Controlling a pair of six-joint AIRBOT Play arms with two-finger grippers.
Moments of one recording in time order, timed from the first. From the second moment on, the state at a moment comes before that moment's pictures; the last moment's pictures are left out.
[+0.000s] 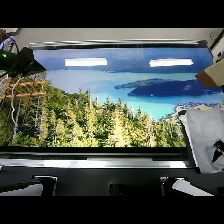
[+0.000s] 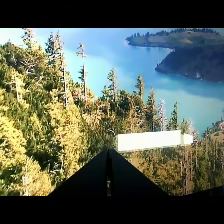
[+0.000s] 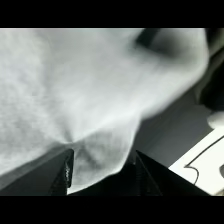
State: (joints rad) left arm 0.05 -1.44 1.96 1.07 -1.54 -1.75; right arm -0.82 -1.36 1.07 1.32 -1.74 -1.23
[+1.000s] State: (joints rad) left arm -0.02 -1.43 1.71 1.45 -1.55 -1.68; right arm -0.01 -1.21 1.22 1.79 -1.13 -1.51
